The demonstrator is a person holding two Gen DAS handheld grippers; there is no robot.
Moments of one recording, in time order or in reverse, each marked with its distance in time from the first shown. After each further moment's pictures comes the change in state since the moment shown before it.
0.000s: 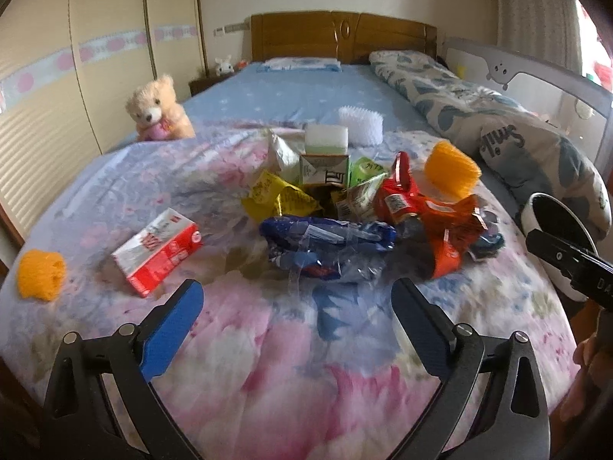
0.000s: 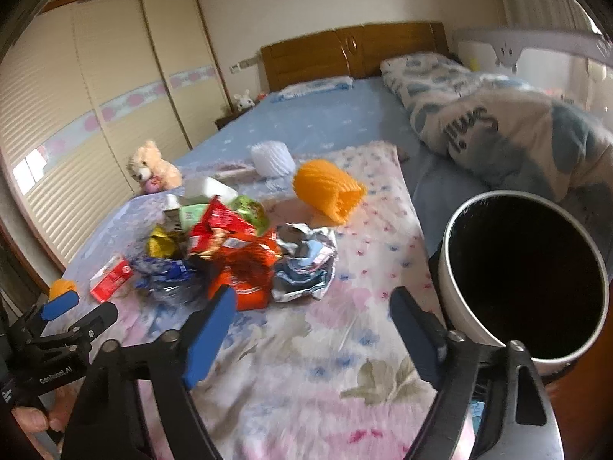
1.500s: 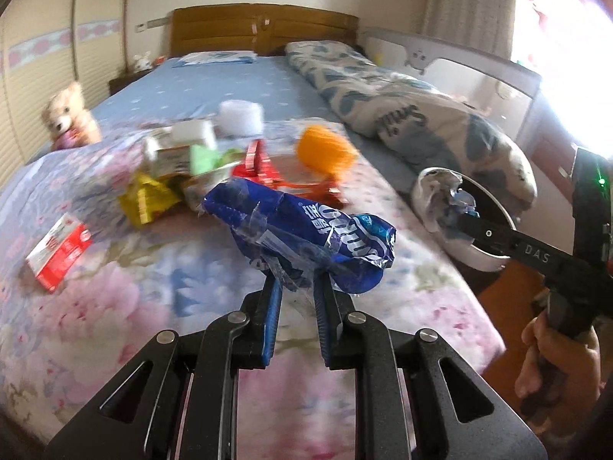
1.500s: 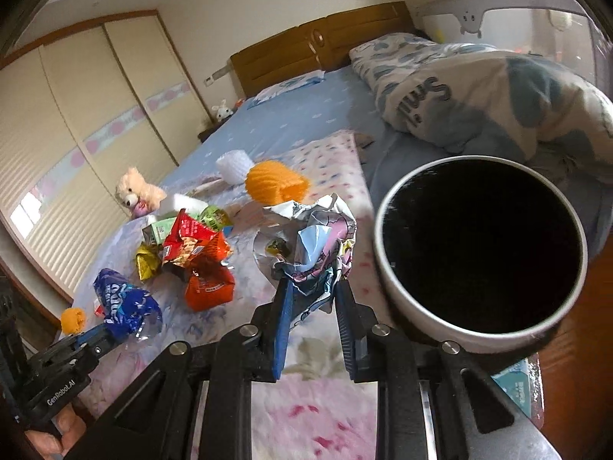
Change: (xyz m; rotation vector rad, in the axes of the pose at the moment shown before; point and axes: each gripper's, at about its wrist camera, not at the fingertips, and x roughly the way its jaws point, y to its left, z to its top) left arm -0.032 -0.073 -0.002 0.103 0.029 -0.323; right arm -0.030 -0.058 -0.008 0.144 -0.004 0.002
